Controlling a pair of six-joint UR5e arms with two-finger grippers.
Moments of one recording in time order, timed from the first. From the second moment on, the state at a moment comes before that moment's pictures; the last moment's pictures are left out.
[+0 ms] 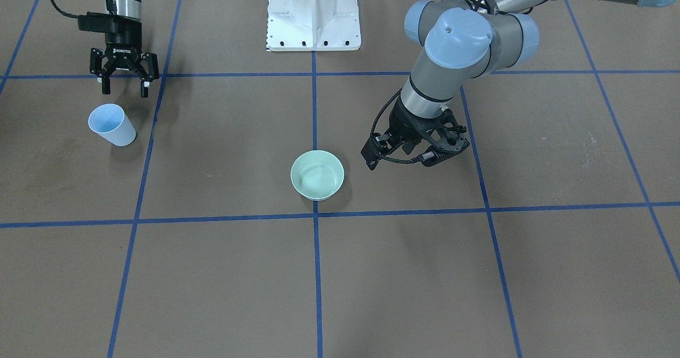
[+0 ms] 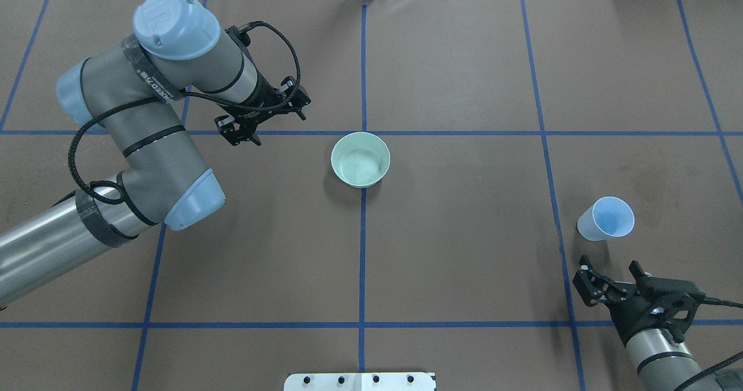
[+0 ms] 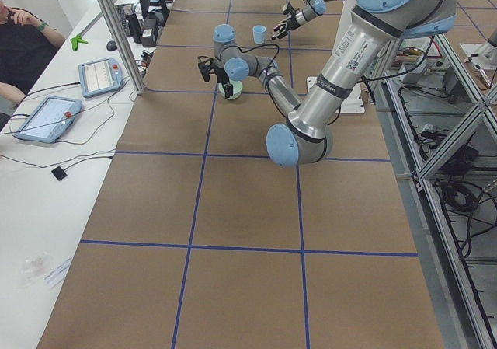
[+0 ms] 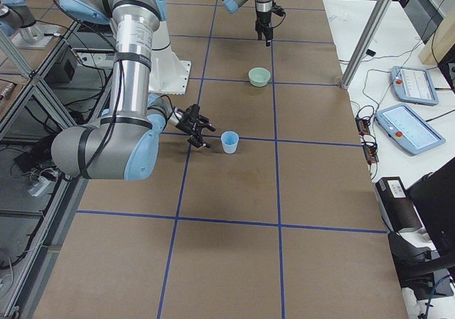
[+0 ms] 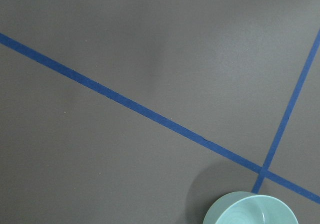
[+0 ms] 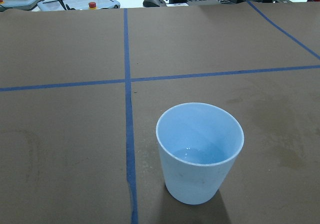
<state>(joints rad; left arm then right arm) -0.74 -2.23 -1.64 -1.74 -2.05 -1.59 -0.11 -1.96 2.04 -1.22 0.58 1.96</state>
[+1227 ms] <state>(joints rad) -0.74 -2.23 -1.63 -1.74 -2.05 -1.59 -0.02 -1.91 1.95 -1.21 0.55 1.84</state>
